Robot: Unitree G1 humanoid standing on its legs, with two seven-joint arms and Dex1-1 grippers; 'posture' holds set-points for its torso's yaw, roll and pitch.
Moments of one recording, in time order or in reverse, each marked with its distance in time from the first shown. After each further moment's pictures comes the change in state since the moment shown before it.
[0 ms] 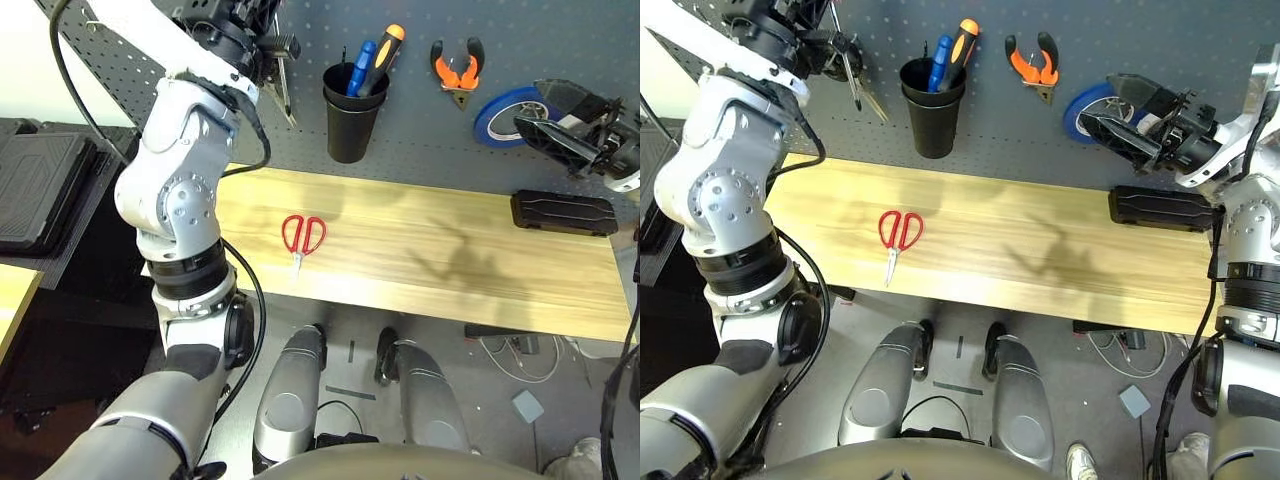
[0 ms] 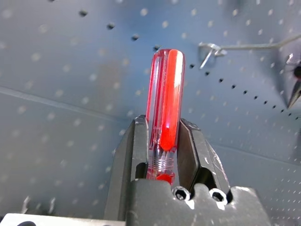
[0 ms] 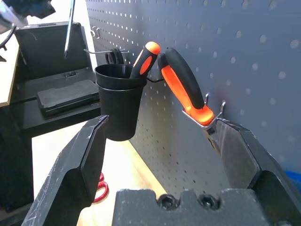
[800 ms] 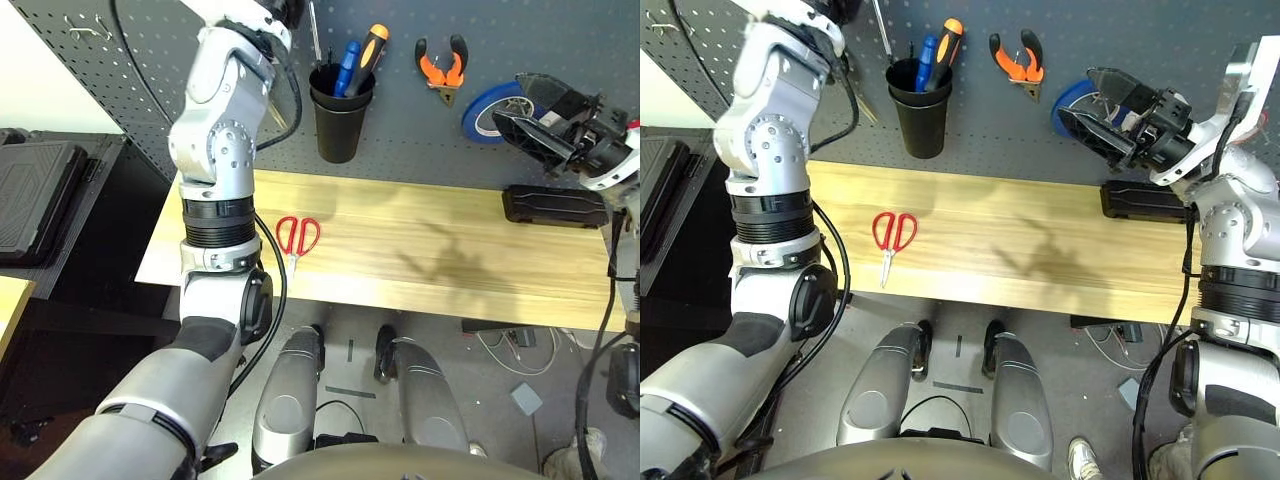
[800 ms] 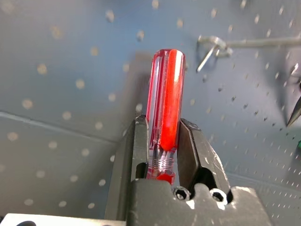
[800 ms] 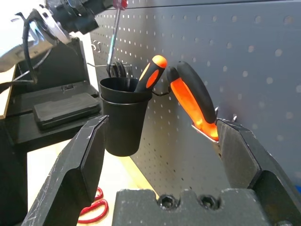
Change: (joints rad) left arm -0.136 -0.084 -0.060 0.435 0.076 -0.327 -0.083; right arm 0.011 0.110 0.016 -0.082 -0.012 -0.024 -0.082
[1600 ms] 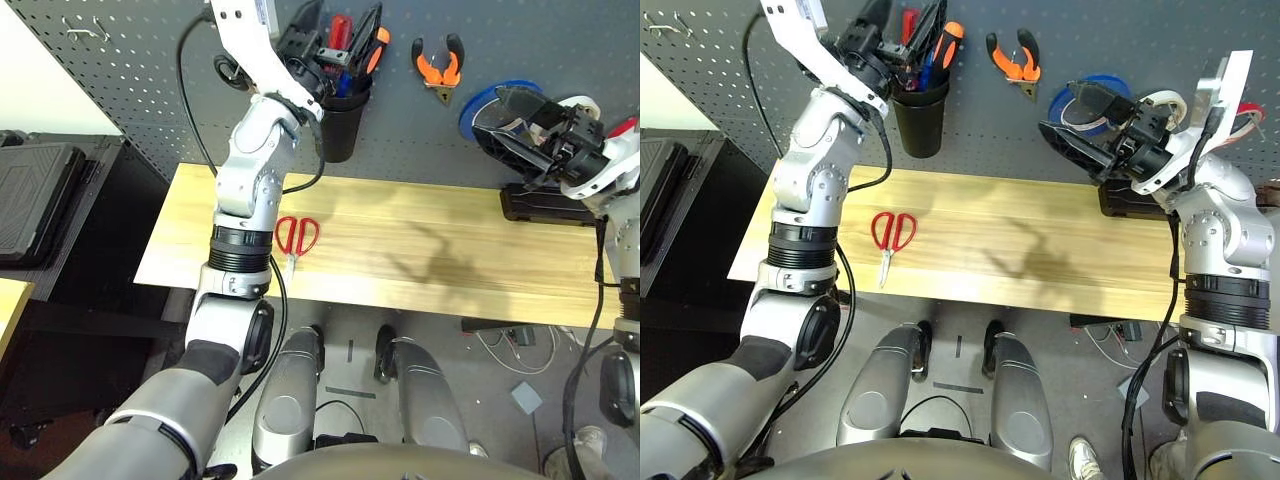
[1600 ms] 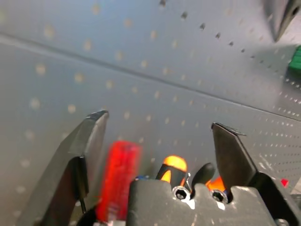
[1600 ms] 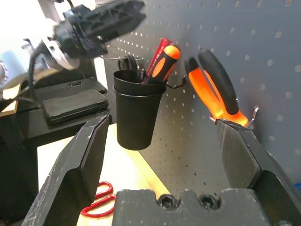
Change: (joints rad) left arm 0.193 0.037 -0.106 -0.171 0.063 0.033 -0.104; right arm 0.031 0.018 0.038 -0.044 0.001 0.000 -0.001
